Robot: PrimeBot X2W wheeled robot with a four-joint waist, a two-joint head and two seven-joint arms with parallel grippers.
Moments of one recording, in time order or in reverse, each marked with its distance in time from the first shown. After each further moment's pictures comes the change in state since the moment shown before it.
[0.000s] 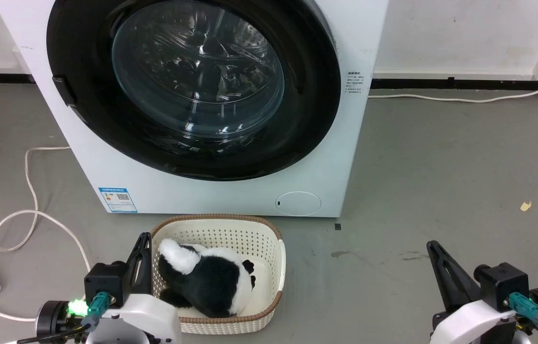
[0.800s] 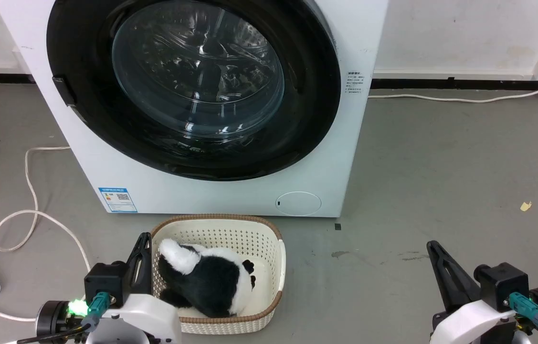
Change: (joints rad) left arm 0.000 0.000 0.000 0.000 0.000 0.000 0.000; right arm 0.000 0.000 0.000 0.000 0.000 0.000 0.000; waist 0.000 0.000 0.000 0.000
